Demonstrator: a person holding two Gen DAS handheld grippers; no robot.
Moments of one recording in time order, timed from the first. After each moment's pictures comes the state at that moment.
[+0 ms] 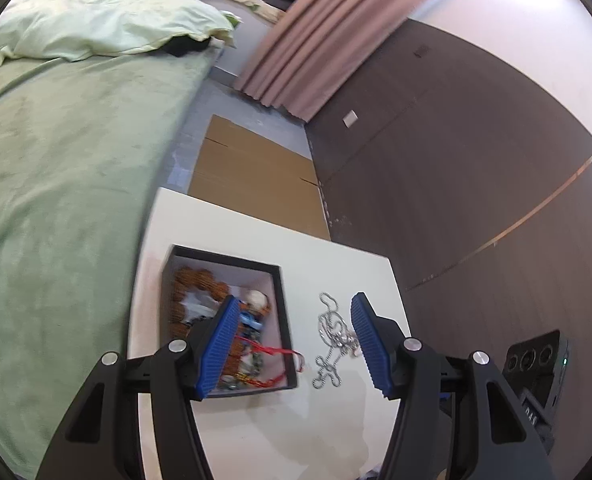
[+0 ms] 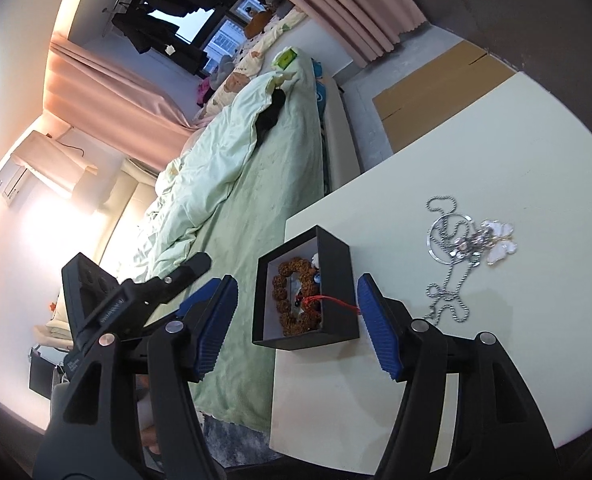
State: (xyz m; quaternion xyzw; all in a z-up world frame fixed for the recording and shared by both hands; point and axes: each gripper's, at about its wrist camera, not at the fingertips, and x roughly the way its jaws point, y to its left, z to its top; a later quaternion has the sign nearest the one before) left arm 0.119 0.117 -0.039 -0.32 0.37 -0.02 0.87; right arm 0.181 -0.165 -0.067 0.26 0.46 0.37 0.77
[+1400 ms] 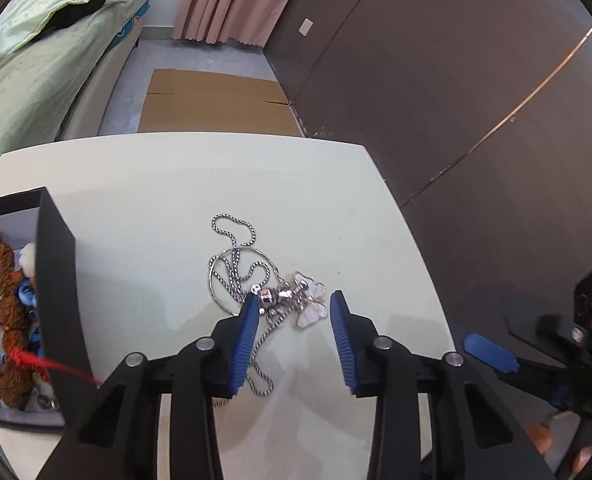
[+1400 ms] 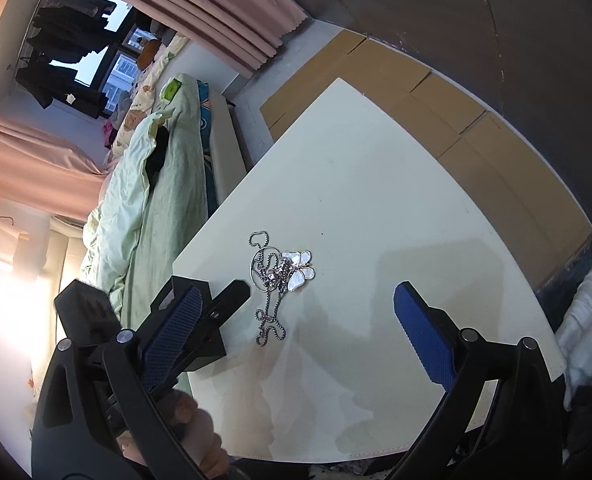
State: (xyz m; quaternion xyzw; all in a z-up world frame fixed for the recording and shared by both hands) left arm 0.228 -0.044 -0.125 -0.21 0.48 -0.08 0.85; right arm 0.224 -0.290 -0.099 0.29 0.53 0.20 0.77
